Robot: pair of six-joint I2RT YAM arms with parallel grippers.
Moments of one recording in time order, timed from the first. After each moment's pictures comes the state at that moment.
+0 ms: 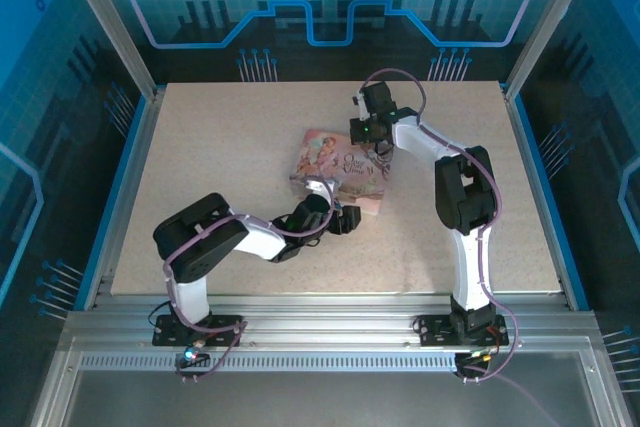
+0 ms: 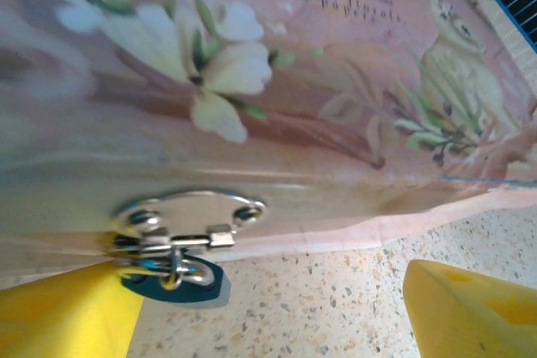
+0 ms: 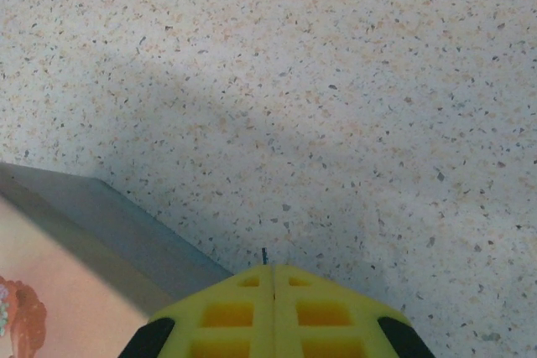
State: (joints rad) left arm -0.81 1.82 0.67 0.66 -0.14 -0.63; right arm 0.37 2.14 1.71 -0.48 -0.06 0.18
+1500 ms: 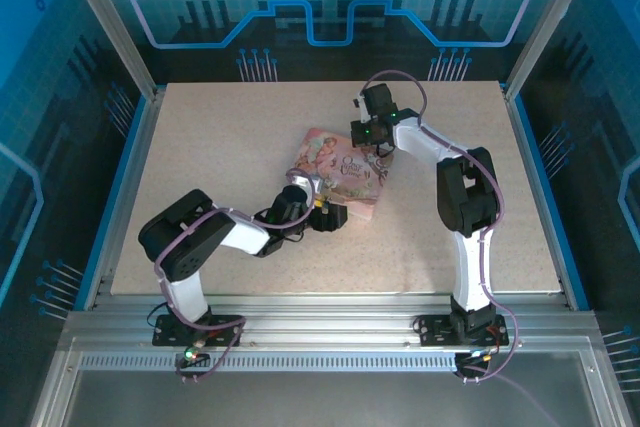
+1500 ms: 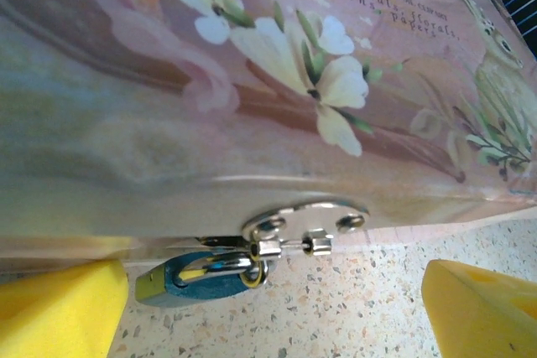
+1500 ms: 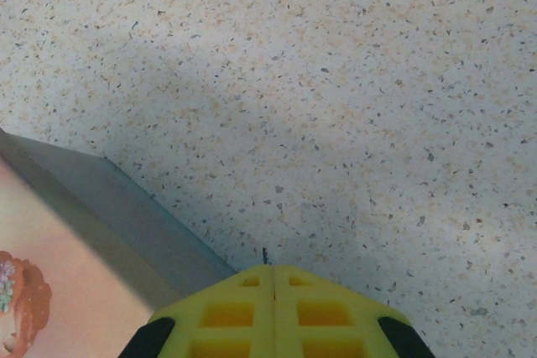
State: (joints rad) left arm -0.67 1.81 0.60 0.71 0.11 -0.55; right arm 0.37 2.12 1.68 -0.48 -0.04 0.18
